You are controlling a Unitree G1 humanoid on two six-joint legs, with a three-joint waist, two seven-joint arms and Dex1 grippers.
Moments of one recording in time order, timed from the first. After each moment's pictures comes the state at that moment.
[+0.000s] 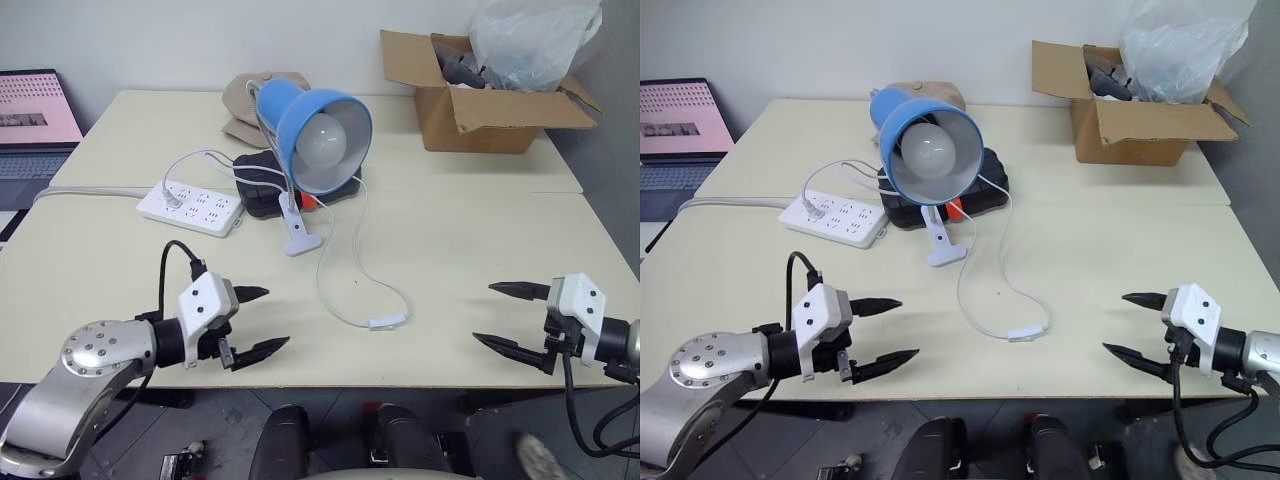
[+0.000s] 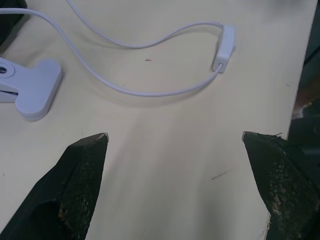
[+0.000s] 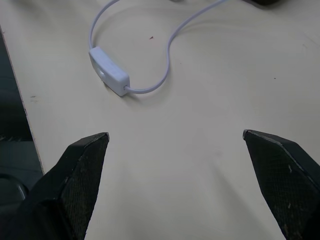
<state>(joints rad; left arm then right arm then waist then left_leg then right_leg) 0.13 0.87 0.15 -0.59 -0.49 0.51 -0.91 0.25 -0.91 -0.33 -0.41 0.46 0.27 1.04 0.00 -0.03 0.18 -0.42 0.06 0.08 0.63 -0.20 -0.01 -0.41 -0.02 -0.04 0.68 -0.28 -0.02</state>
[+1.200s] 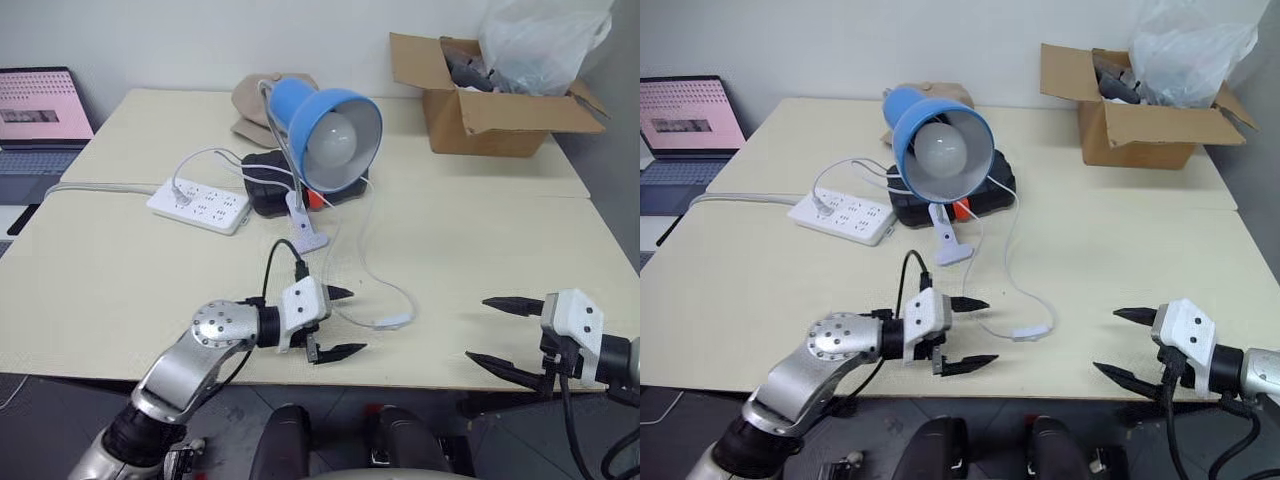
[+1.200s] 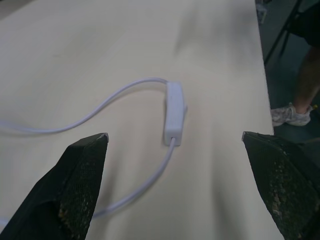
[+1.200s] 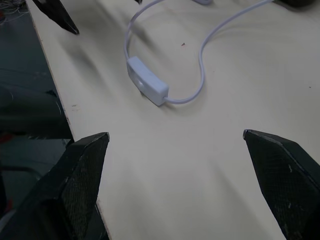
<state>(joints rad) -0.22 0.60 -0.36 -0.36 -0.23 0.36 -0.92 0.40 -0.90 -0.44 -0.68 0.50 0.46 0.99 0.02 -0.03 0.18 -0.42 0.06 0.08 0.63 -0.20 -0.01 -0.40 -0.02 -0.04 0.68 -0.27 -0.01</state>
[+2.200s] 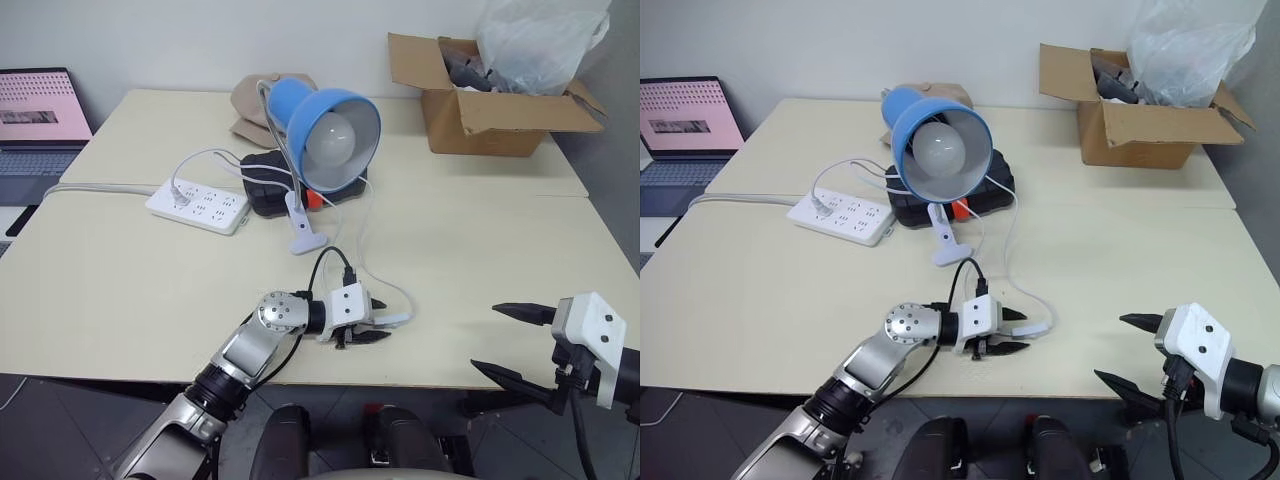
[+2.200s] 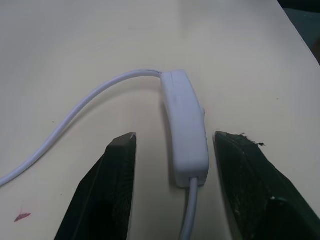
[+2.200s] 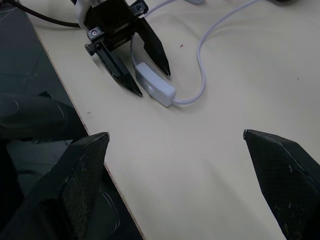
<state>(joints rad) -0.40 0.36 -0.49 0.09 -0.01 0.06 -0.95 0.48 -0.90 -0.61 -0.90 0.62 0.69 0.90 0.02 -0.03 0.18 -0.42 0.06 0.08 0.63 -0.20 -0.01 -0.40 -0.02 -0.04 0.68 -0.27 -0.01</state>
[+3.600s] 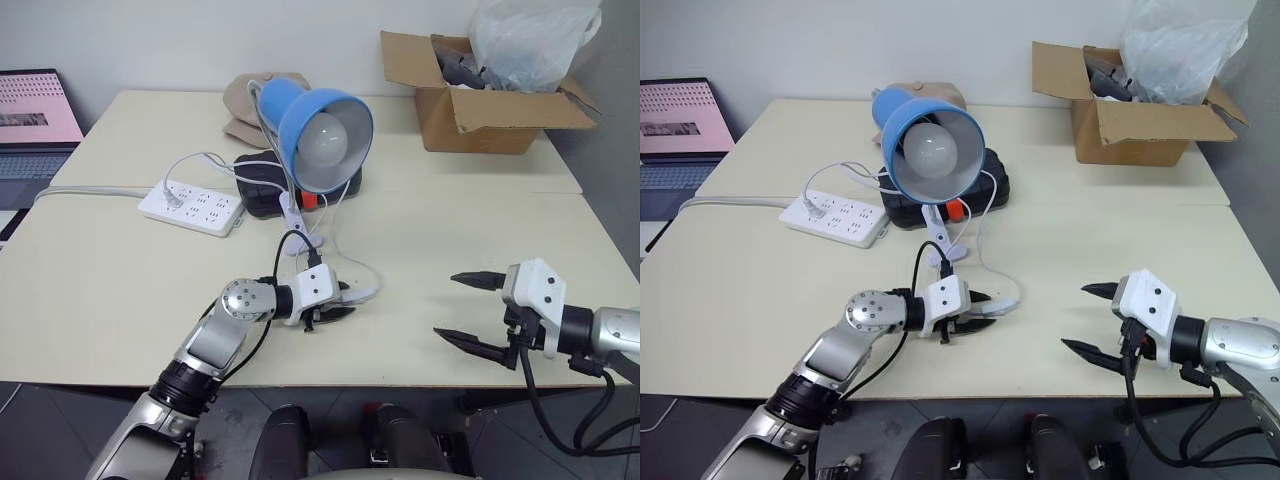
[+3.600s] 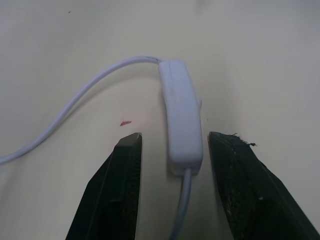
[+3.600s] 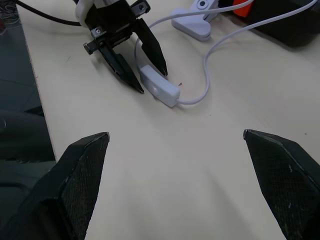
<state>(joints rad) -0.38 0.50 -0.36 0.01 -0.01 0.17 -0.95 0.14 -0.93 -0.25 -0.74 0.56 0.62 0.85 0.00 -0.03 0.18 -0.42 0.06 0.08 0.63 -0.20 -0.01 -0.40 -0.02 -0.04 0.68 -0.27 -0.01</state>
